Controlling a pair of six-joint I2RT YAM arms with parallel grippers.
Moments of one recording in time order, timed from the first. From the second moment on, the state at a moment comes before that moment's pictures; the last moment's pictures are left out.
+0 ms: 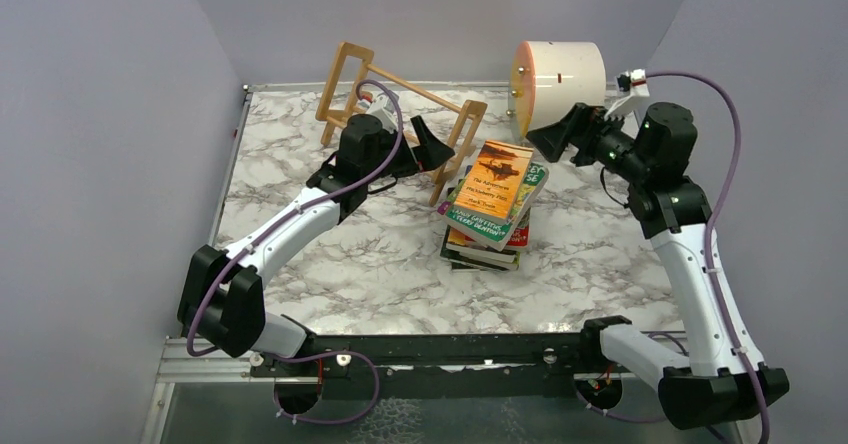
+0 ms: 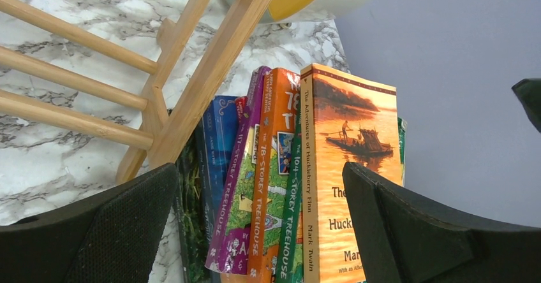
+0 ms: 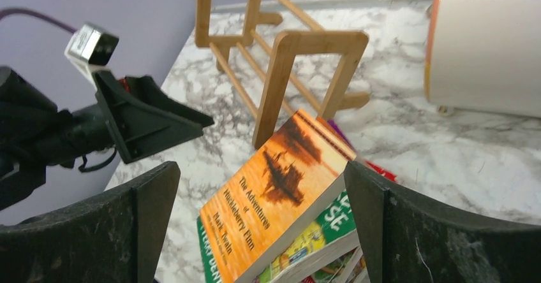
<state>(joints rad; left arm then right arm) -0.52 1.41 1.05 0.05 0.25 -0.74 0.08 1.03 1.19 -0.36 -0.49 0.39</state>
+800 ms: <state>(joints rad) -0.53 1.41 1.06 0.05 0.26 -0.73 0.52 1.11 1.31 -0.57 0.20 0.35</state>
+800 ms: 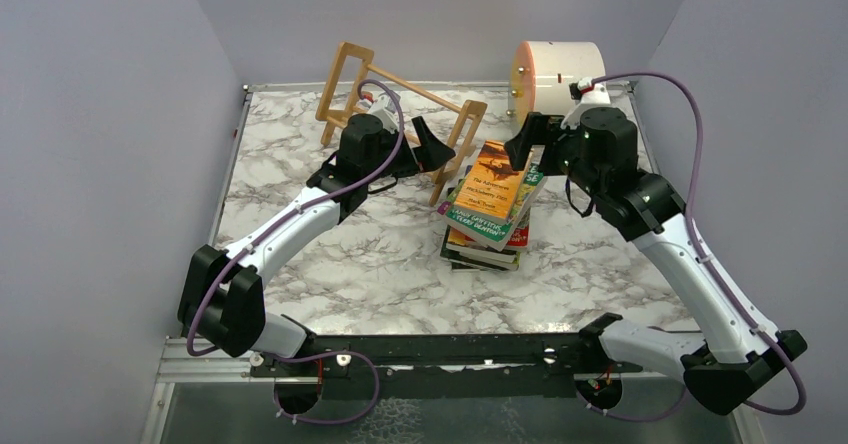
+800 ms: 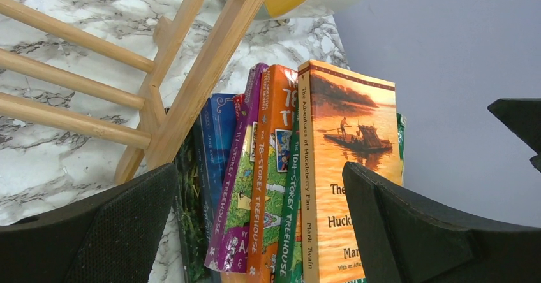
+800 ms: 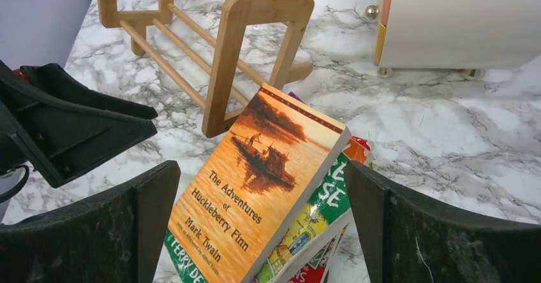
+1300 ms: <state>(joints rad) -0.53 1.41 1.06 0.05 0.27 -0.76 0.52 1.07 1.17 -0.58 0.09 0.41</state>
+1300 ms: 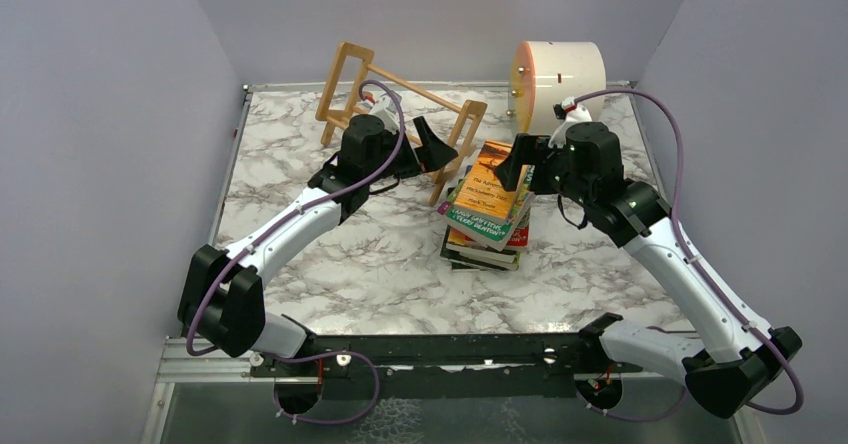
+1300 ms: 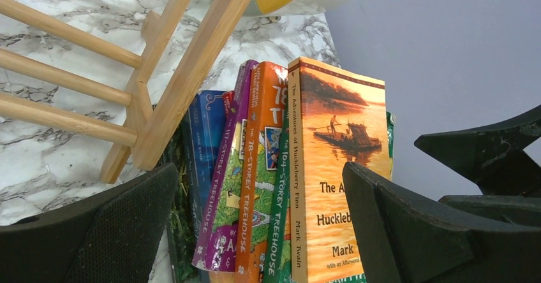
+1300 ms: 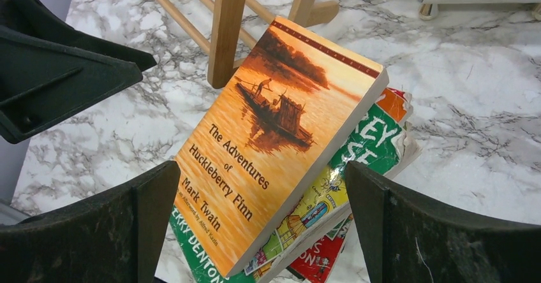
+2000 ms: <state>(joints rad) -0.54 1.41 1.05 0.06 0.28 -0.78 0.52 1.08 1.16 -0.58 0.08 0.42</state>
